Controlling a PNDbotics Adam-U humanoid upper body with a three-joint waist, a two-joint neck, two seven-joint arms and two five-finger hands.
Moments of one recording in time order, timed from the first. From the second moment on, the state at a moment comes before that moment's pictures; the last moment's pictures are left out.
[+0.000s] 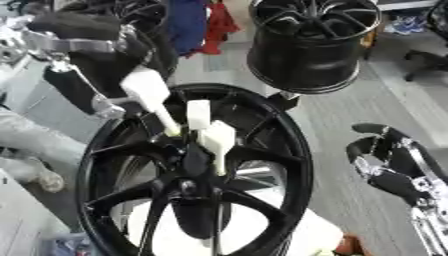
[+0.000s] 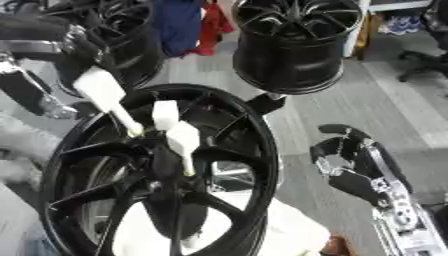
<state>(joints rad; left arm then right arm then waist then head) -0.80 0.83 -0.34 -1.64 -0.19 -0.31 -0.81 -0.04 -0.28 0.04 -1.68 -0.04 -0.14 0.08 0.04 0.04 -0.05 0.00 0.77</state>
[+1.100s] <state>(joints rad) -0.43 0.80 0.07 -0.96 -0.62 -0.26 -0.48 -0.04 -0.28 0.03 -1.68 -0.04 -0.14 0.07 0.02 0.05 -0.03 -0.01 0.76</state>
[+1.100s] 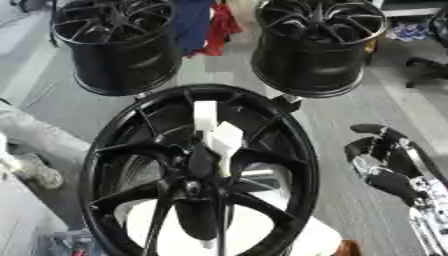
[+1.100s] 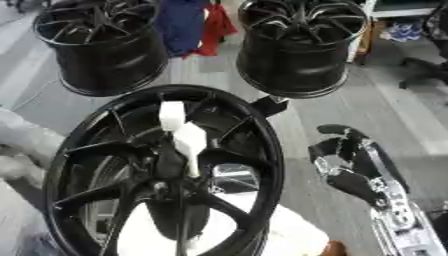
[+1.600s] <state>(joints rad) -0.27 0.66 0.17 -1.12 -0.45 -0.23 -0.12 -0.04 -0.27 0.02 -1.68 -0.04 -0.14 0.07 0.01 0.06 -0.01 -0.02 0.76</state>
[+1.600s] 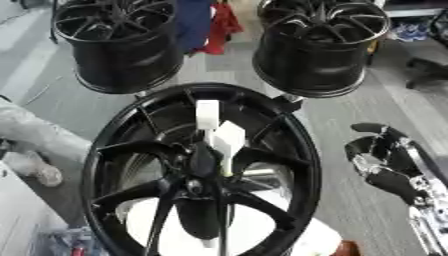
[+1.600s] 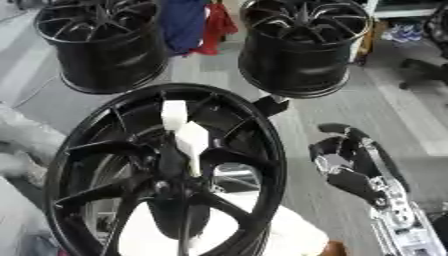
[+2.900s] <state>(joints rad) -0.16 0.19 0.23 -1.65 -0.11 -0.07 0.09 -0.04 -0.26 0.02 -1.68 -0.04 -0.14 0.06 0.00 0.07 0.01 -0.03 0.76</state>
